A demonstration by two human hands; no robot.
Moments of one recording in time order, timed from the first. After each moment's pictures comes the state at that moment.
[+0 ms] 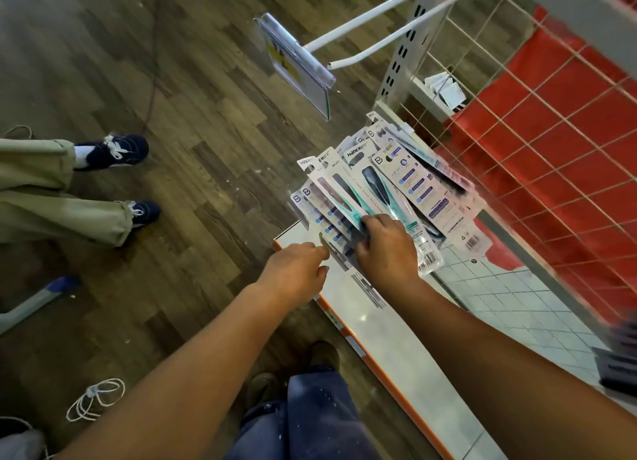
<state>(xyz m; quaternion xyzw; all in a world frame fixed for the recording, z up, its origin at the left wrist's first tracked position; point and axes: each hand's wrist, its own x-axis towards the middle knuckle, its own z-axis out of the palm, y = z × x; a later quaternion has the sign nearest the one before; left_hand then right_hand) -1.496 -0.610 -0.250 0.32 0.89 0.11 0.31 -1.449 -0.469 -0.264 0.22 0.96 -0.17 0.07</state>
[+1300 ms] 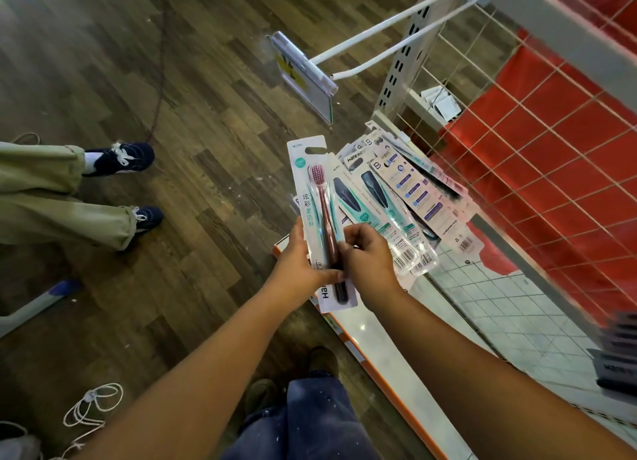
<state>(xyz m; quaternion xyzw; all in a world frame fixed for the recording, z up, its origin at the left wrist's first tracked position) -1.478 -0.618 -0.251 0.01 0.71 0.60 0.37 -1.441 -0.510 -0.234 0.36 0.69 -0.62 0.02</state>
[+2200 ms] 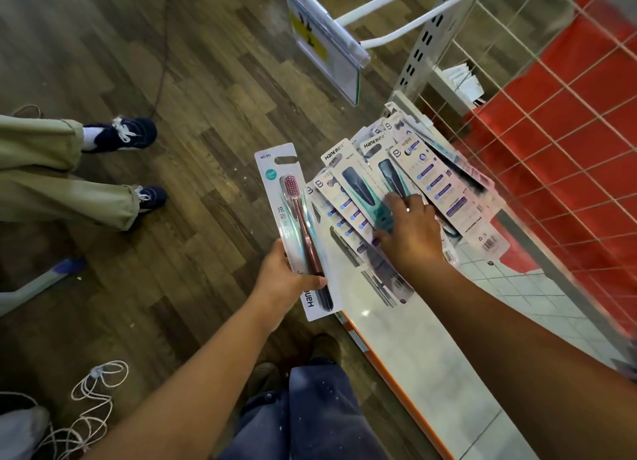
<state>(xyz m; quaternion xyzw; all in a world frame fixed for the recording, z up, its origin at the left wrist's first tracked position) -1.475 -0.641 -0.275 -0.13 0.69 0.61 0.37 -1.463 -0.450 -0.267 0.25 0.95 -0.13 0.13</state>
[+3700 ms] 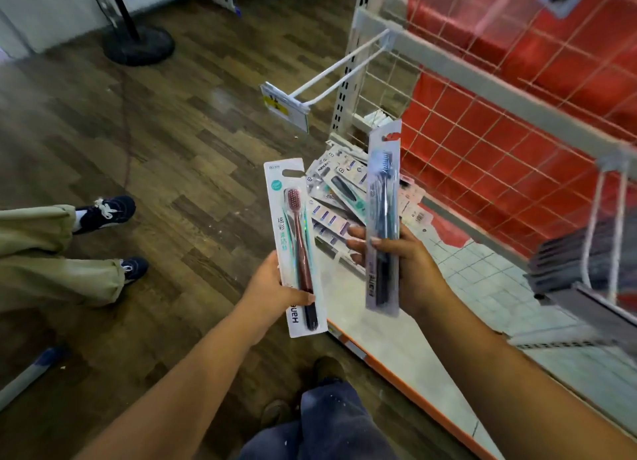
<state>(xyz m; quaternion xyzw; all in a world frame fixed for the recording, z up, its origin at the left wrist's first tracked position) -1.434 -0.699 -0.178 0.05 0.70 0.58 0.41 -1.352 -0.531 -0.136 0.33 0.46 -0.82 -0.09</state>
